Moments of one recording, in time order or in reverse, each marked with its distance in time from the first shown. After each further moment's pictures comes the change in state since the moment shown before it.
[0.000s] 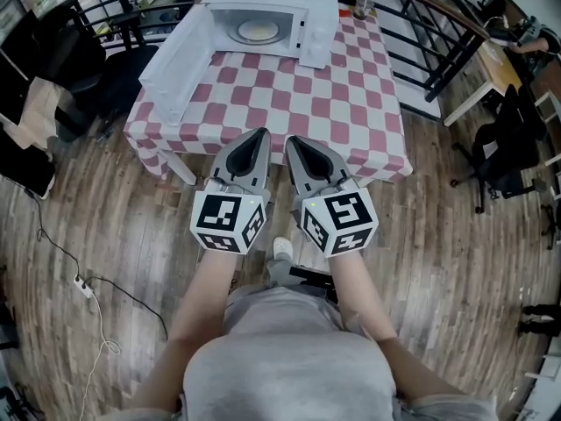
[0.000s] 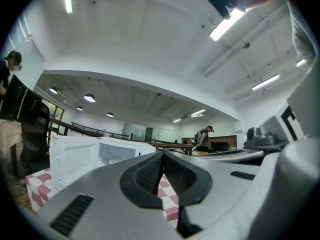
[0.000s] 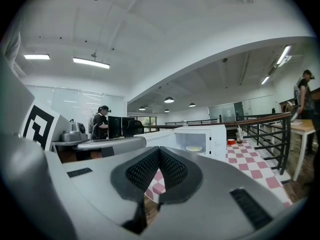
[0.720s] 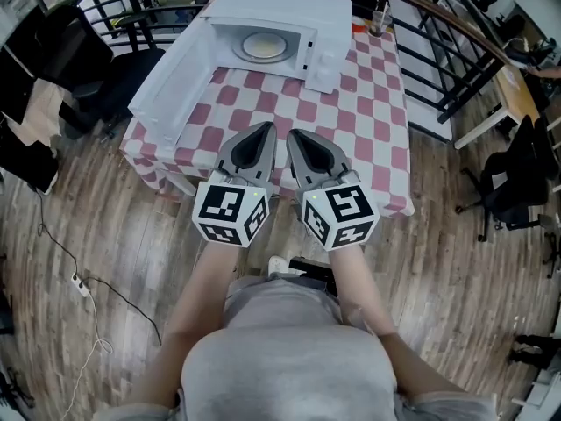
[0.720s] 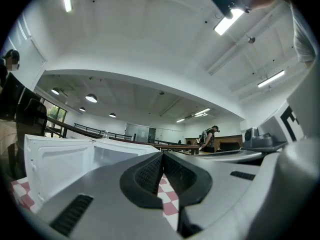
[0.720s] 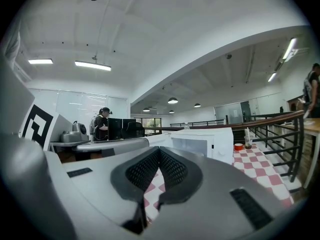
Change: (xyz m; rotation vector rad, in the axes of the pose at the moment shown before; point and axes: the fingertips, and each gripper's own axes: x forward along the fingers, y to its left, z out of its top) left arm 0.115 0.036 0.007 0.000 -0.005 0.038; right arm 0.089 -0.082 0.021 -0.002 -0.018 0.073
